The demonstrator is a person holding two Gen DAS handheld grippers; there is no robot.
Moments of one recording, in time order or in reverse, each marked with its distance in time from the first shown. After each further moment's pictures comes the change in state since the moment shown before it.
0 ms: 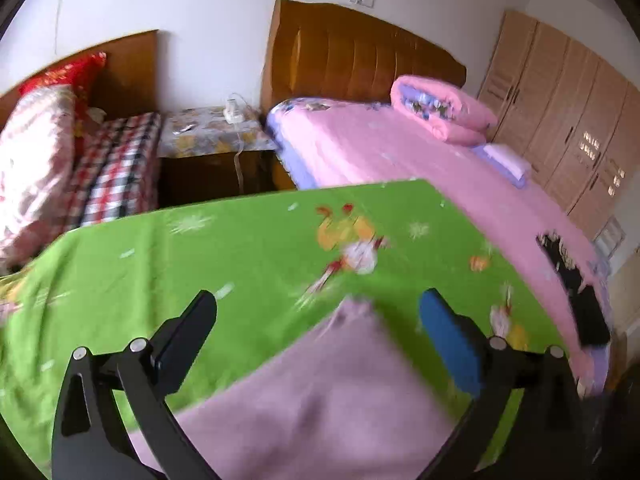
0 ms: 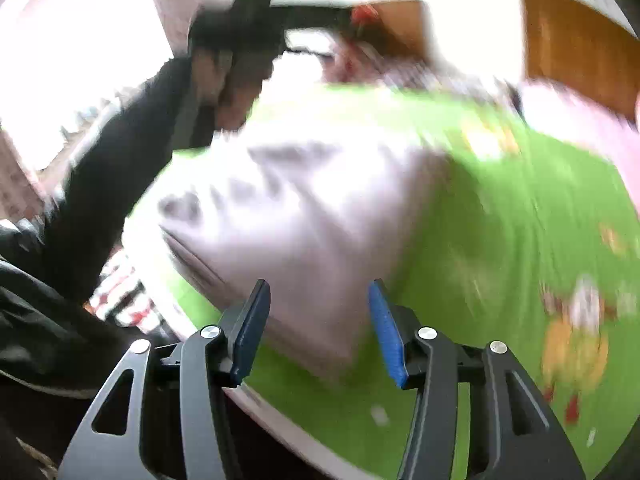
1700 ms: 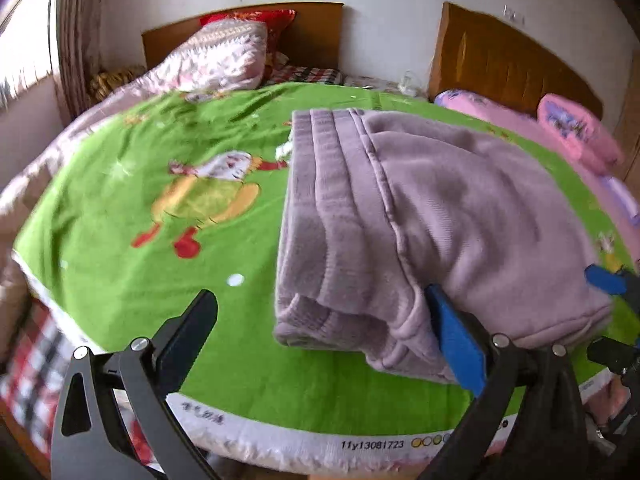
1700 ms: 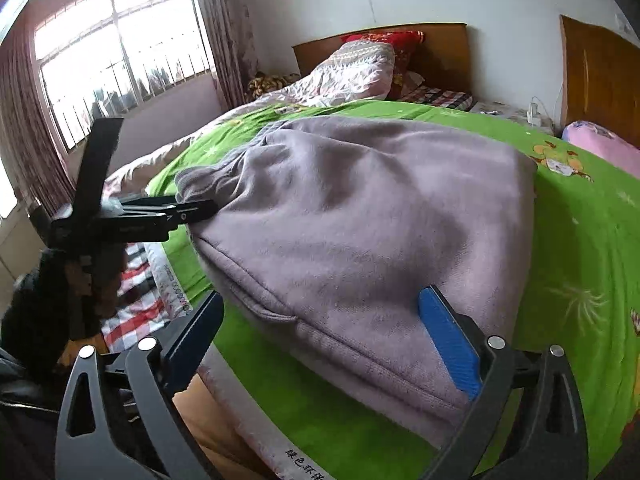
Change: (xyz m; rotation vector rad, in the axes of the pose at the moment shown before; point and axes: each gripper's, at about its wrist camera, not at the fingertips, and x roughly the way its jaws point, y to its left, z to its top) left arm -0.114 0.010 -0.257 -0.316 -0.018 0.529; right arm 0.060 0.050 -0.048 -0.093 -0.033 -0.009
